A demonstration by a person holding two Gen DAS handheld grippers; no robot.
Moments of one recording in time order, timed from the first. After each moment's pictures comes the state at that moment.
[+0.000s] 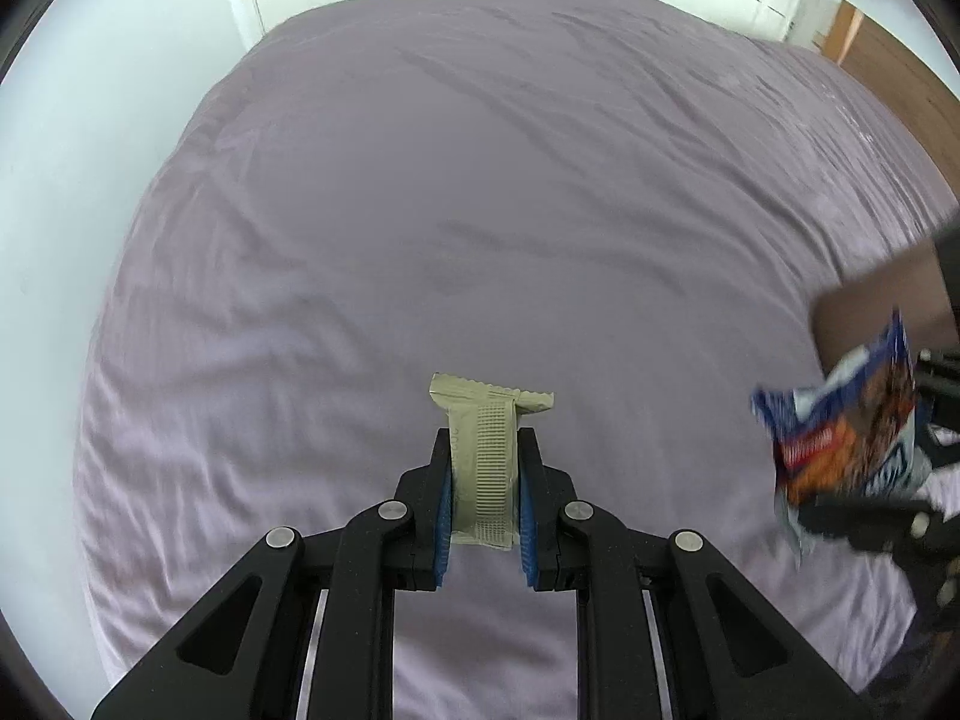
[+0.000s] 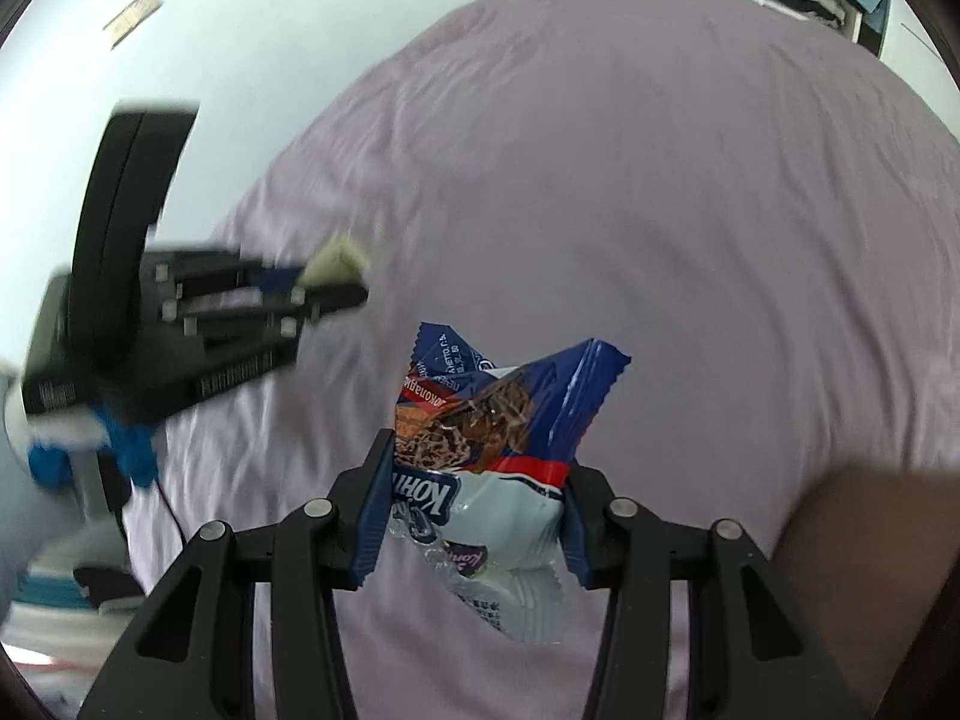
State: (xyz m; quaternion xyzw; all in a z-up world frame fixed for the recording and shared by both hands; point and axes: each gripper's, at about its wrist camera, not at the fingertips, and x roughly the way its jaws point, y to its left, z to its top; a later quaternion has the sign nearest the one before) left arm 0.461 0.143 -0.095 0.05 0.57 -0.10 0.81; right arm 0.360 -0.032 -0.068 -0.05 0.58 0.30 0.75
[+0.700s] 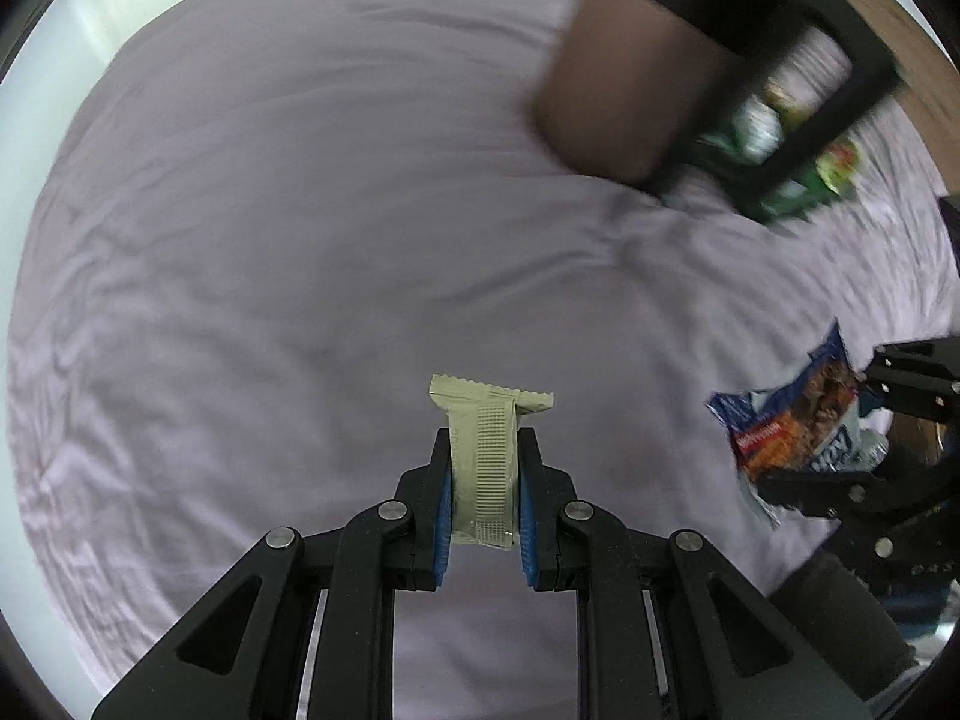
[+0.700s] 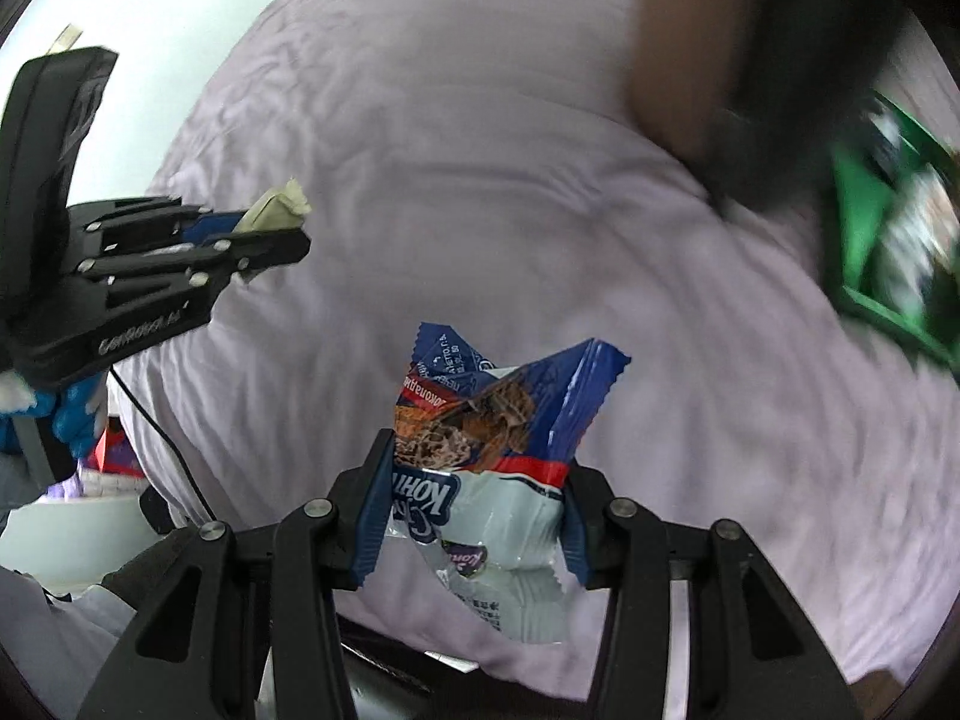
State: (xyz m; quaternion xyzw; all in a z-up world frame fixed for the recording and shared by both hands) left arm 0.273 -0.048 -0.084 0.13 0.62 -0.23 0.74; right arm 0.193 -0.202 -0.100 0.04 0.66 0.19 0.72
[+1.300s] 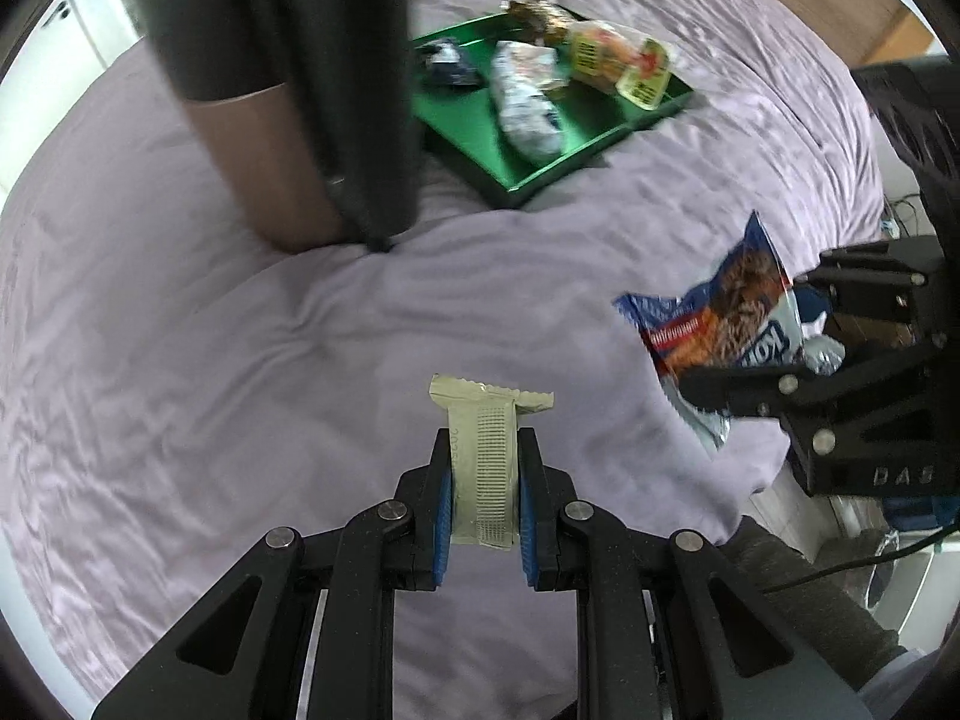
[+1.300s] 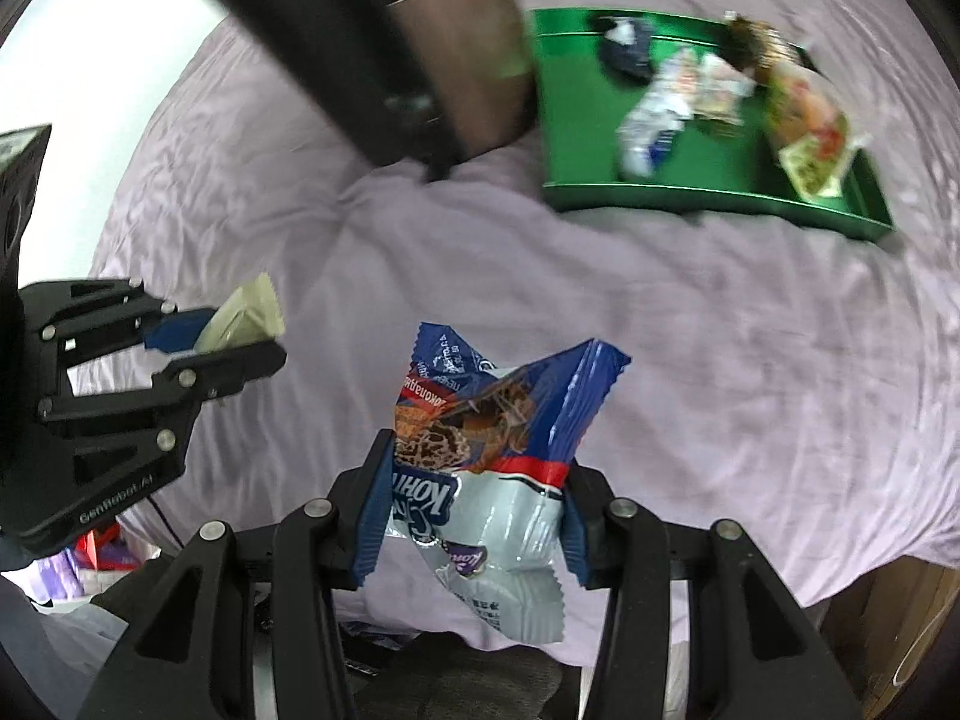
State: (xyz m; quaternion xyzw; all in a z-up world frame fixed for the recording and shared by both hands) left arm 0.210 -0.200 -0.062 0.22 0.58 -0.35 0.70; right arm 0.156 -0.328 -0.081 0.10 0.64 0.07 0.76
